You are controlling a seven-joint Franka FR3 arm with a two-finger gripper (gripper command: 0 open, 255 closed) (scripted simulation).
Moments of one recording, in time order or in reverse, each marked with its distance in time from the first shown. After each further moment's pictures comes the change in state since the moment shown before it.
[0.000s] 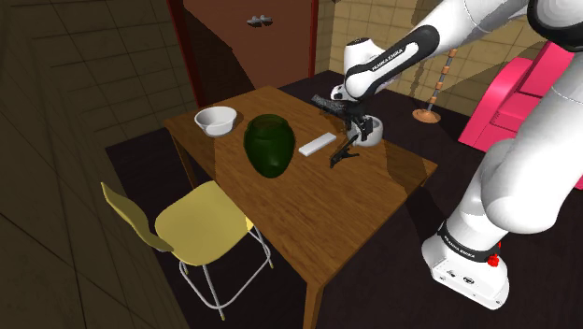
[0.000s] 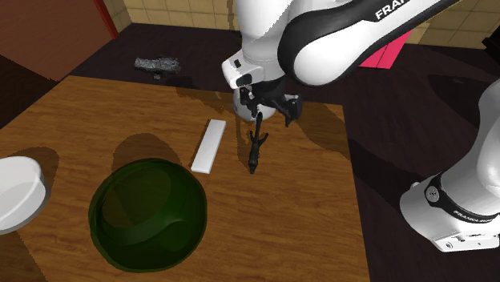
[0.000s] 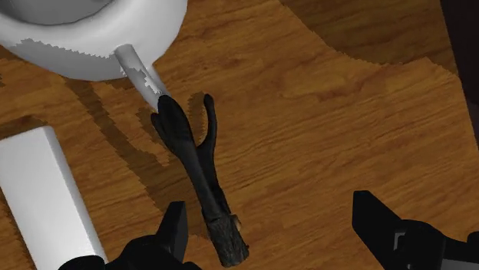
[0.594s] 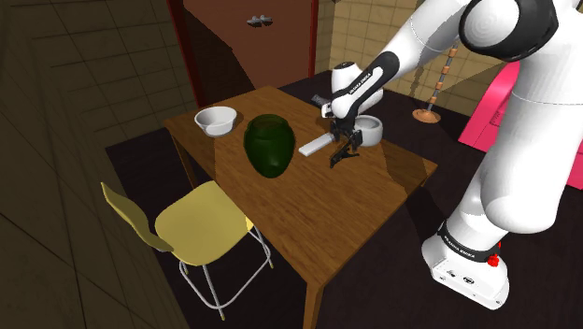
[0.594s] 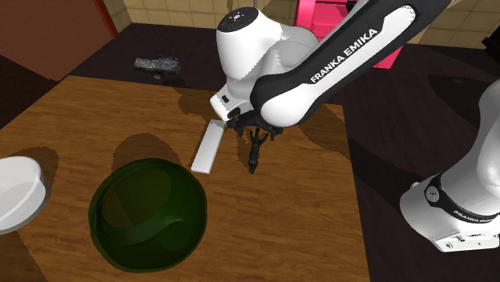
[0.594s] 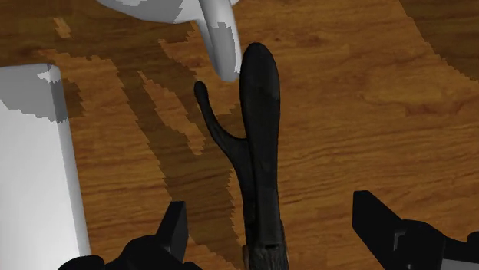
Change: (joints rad) arm -0.009 0.244 0.023 0.059 0.089 0.183 -0.244
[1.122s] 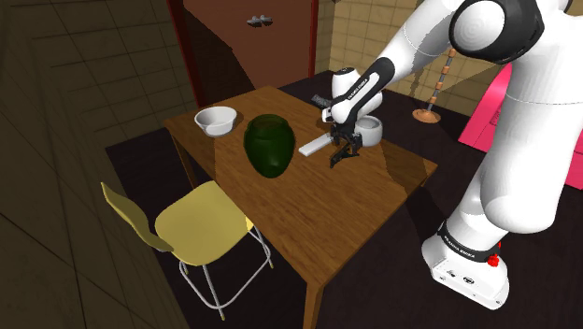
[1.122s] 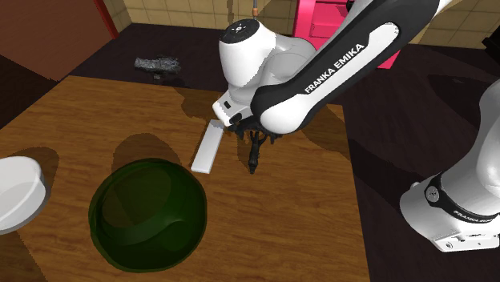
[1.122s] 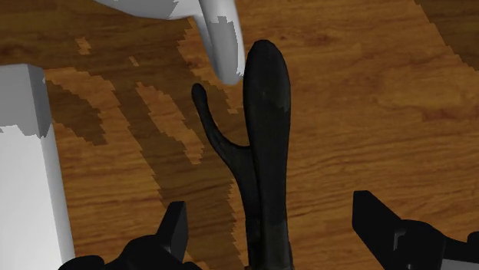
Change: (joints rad) arm -0.011 0.042 0.005 -0.008 0.018 0.049 -0.016
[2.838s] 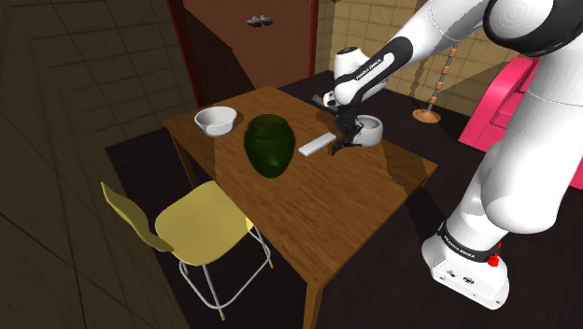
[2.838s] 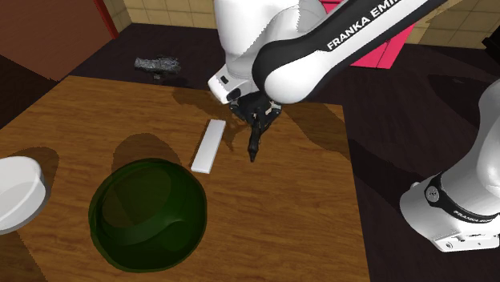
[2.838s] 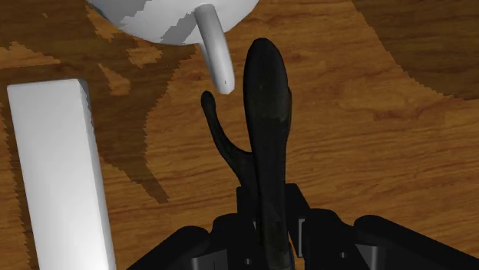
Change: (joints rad) arm 0.018 -0.136 -0.019 0.029 -0.058 -0.157 0.023
